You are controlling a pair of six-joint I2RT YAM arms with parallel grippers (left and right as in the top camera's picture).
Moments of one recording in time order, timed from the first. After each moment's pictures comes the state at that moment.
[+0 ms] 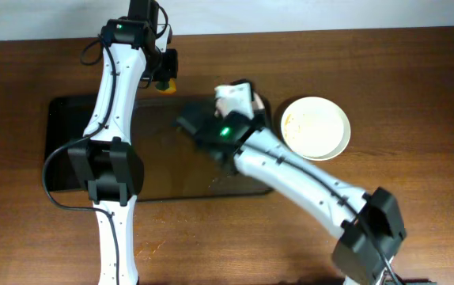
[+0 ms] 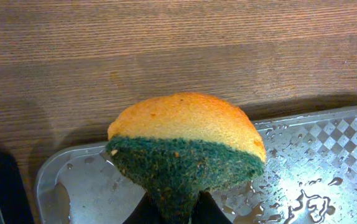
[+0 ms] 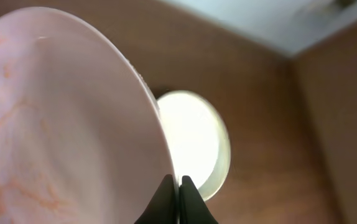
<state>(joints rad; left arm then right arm) -0.14 2.43 2.49 -1.27 0.09 -0.07 0.80 1.91 1.74 -1.21 0.91 0.65</state>
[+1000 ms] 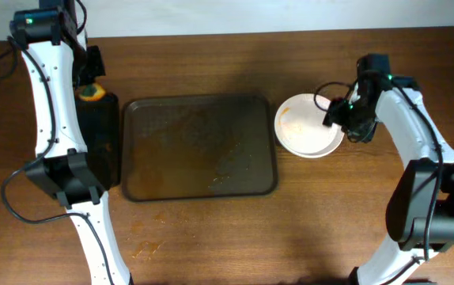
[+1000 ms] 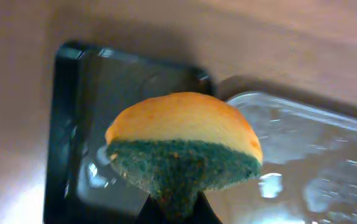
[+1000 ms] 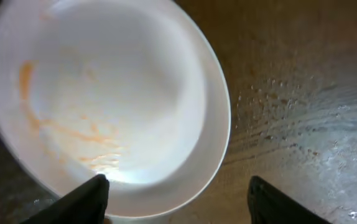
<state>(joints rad) 0.13 2.43 2.74 -1.64 -0.10 -0.15 -0.08 1.91 1.50 -0.98 -0.13 0.36</state>
